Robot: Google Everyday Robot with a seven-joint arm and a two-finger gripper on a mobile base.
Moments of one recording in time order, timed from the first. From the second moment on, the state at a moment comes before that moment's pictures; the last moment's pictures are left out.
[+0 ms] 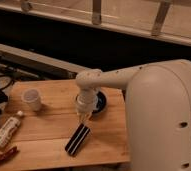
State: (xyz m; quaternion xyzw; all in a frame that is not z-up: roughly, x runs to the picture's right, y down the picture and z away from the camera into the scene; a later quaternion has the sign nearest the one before) arm -0.068 0.168 0.764 -0.43 0.22 0.58 0.66
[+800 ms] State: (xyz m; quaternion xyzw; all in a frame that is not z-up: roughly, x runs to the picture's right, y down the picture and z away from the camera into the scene) arm -0.080 0.188 0.790 -0.44 0.23 0.57 0.66
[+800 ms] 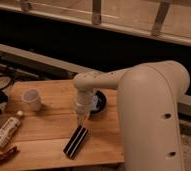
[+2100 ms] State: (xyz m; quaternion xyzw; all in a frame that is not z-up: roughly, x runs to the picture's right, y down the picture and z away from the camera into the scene) arm -0.063 0.232 0.754 -0.39 0.25 0.68 0.56
